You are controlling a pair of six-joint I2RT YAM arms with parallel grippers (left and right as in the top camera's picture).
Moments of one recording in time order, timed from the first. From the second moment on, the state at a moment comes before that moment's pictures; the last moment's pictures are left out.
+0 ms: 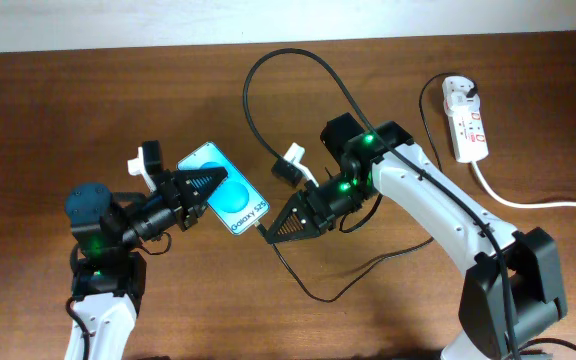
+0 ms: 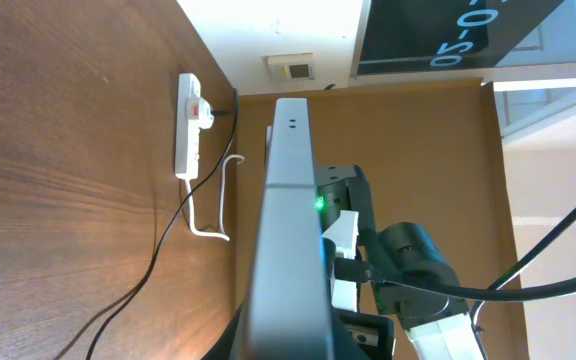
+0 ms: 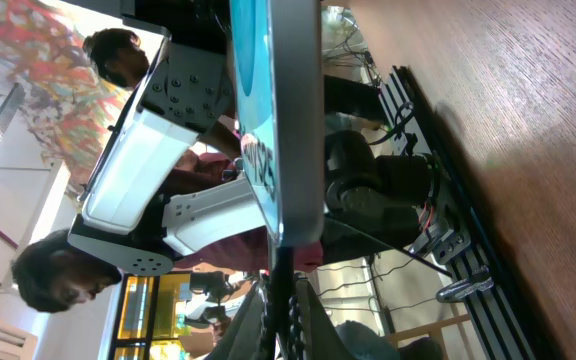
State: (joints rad) left arm 0.08 1.08 0.56 0.36 1.06 -1.33; right arm 0.47 1.79 1.42 -1.28 -1.42 -0.16
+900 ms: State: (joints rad) left arm 0.10 1.08 0.56 0.36 1.03 -1.33; right arm 0.49 1.79 1.41 -1.08 -1.43 -0.07
